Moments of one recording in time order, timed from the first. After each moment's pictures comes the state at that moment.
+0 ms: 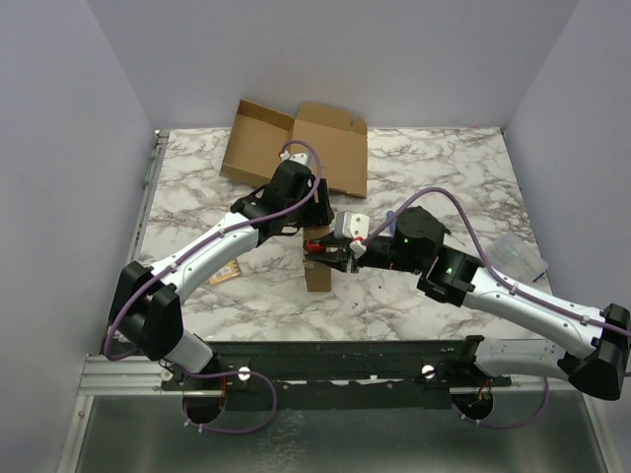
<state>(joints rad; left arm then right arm) -0.65 1.50 1.22 -0.40 -0.03 -0.58 1.00 1.11 0.96 0.08 -0.39 -0.35</state>
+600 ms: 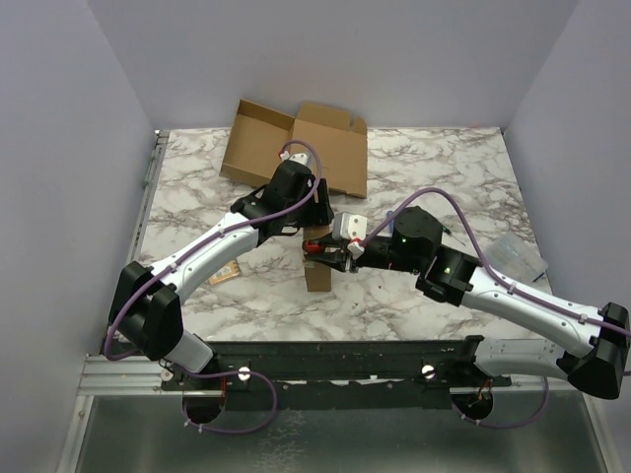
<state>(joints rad) -0.65 1.50 1.22 -0.40 -0.03 -0.58 1.00 1.13 0.96 0.08 -0.39 -0.37</state>
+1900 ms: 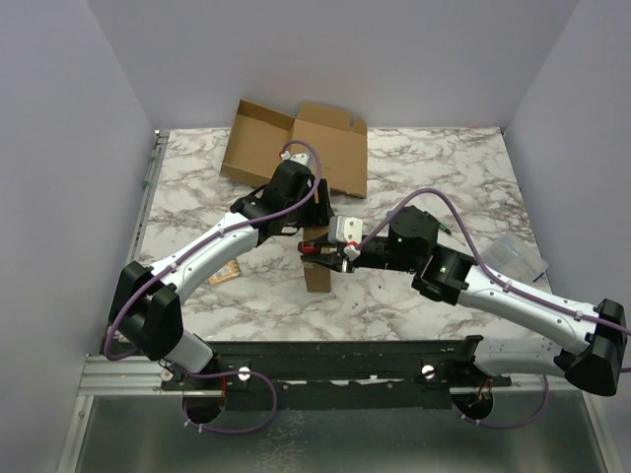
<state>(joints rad) -0.65 1.50 1.22 -0.40 -0.02 -0.58 1.00 1.15 0.97 0.10 -0.40 -0.40</state>
